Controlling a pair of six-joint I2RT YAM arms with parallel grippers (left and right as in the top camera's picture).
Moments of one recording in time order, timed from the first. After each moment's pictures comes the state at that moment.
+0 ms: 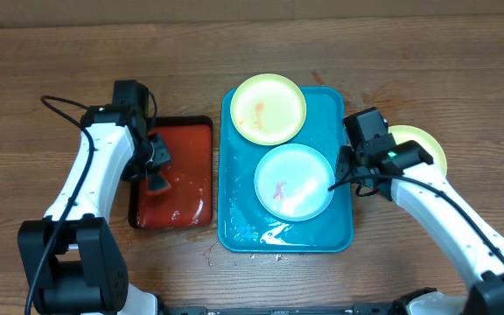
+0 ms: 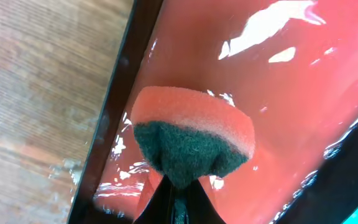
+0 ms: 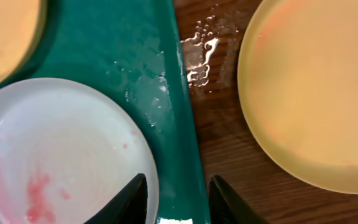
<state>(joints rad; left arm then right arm) 0.02 1.70 1.25 -1.02 -0.08 -0.42 0.35 1.48 1.00 -0.77 0.13 0.55</state>
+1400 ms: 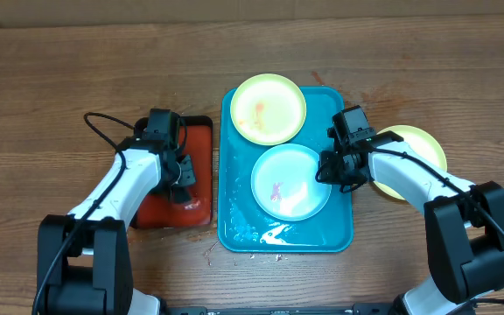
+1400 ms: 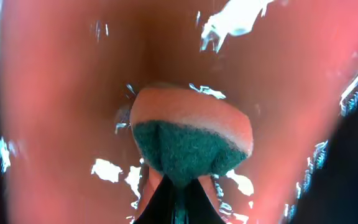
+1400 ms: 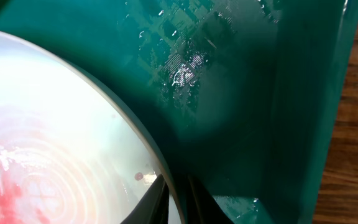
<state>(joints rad) -0.11 1.67 0.98 -0.76 -0.04 -0.36 0.31 1.77 0.99 -0.57 -0.17 0.35</state>
